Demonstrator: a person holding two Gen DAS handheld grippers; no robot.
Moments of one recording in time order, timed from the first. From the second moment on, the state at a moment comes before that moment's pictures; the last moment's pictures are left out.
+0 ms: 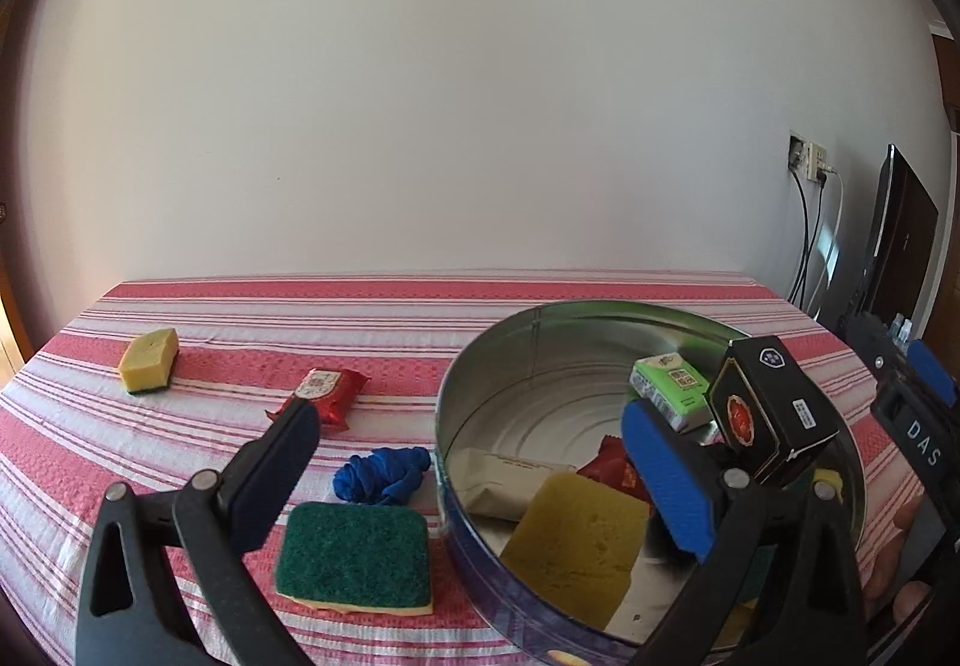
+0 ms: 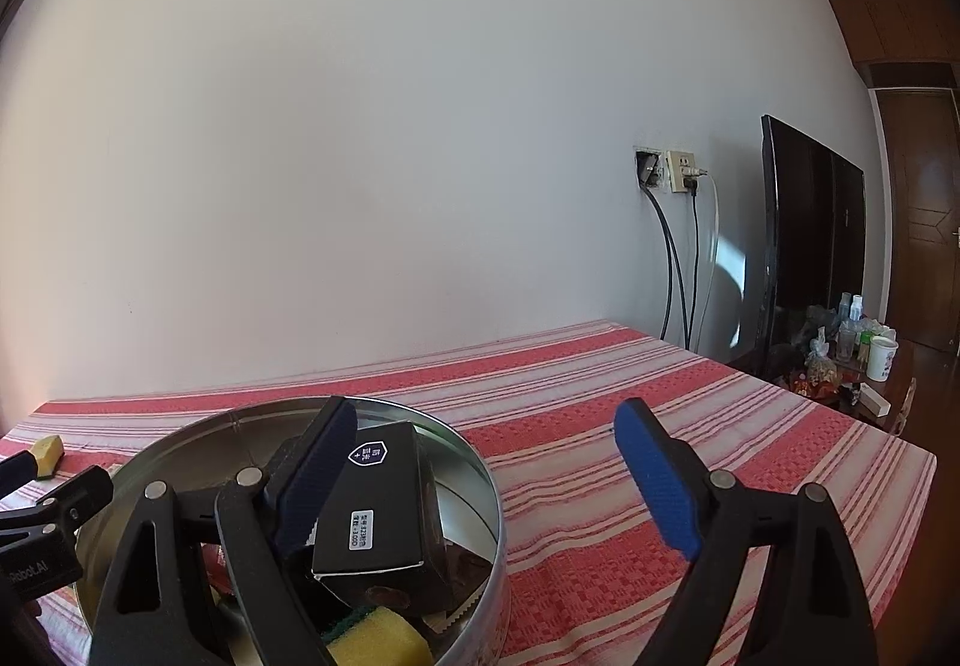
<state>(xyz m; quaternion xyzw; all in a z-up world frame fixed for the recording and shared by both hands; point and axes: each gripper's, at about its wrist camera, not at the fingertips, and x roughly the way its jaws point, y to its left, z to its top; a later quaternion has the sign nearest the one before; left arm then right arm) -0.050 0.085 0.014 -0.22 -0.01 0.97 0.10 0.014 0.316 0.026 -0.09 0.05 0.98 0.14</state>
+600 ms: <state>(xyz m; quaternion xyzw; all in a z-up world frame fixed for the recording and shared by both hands) -0.060 0.002 0.003 -0.26 -0.04 0.96 0.03 0.047 0.252 0.039 -0.06 0.04 1.00 -0.03</state>
